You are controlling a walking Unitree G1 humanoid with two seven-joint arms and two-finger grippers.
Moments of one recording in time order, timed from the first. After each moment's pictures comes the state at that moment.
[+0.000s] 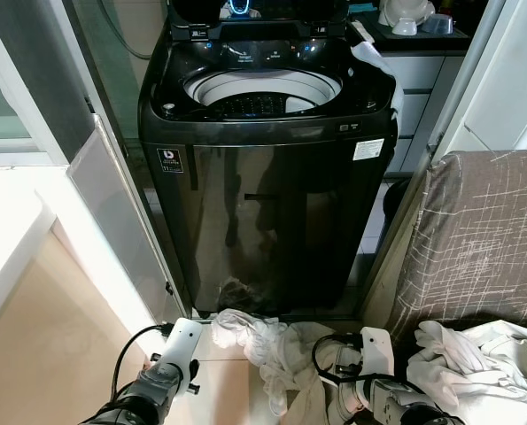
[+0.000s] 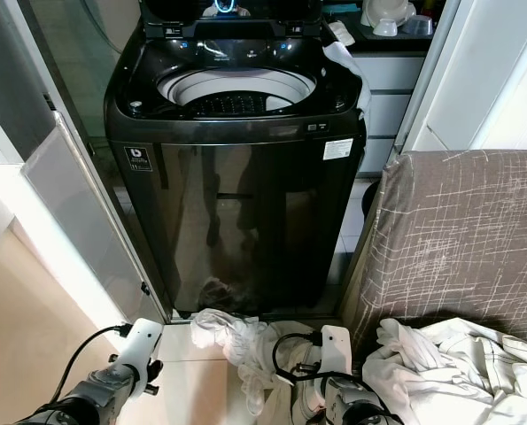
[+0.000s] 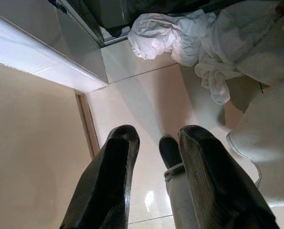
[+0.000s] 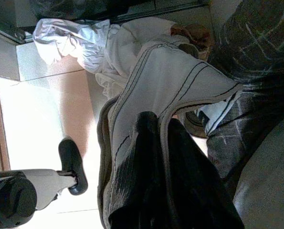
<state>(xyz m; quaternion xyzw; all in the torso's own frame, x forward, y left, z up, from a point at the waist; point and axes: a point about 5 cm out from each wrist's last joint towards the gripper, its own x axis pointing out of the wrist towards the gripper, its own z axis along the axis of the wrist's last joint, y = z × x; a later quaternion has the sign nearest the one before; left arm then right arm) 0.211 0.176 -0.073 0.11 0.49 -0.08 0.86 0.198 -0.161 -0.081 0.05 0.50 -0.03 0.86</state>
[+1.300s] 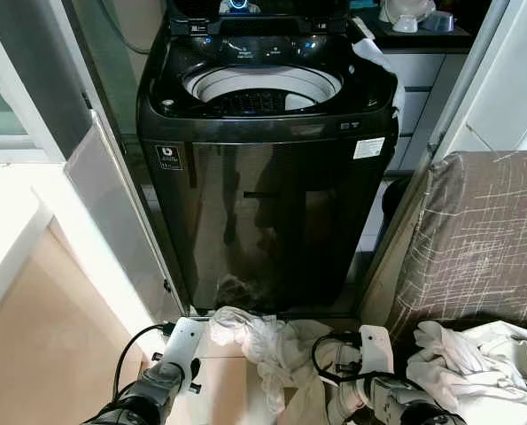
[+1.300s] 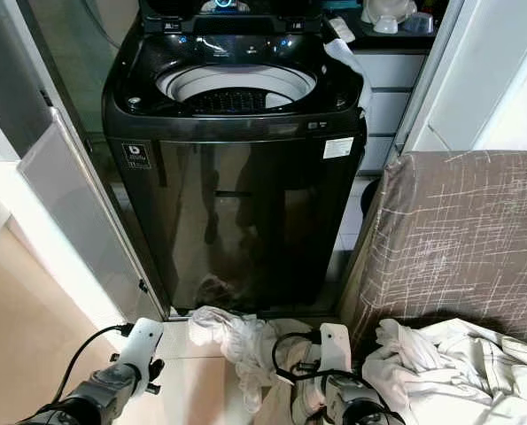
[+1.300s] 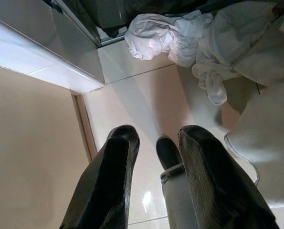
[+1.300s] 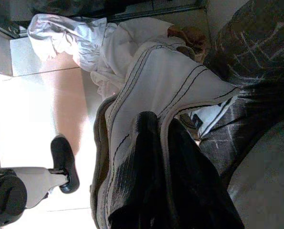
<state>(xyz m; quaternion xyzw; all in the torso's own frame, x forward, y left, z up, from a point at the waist) 0.211 0.173 -0.073 0.11 0.48 -0.07 0.87 0.201 -0.162 -0.080 0.04 0.50 -0.02 0.86</state>
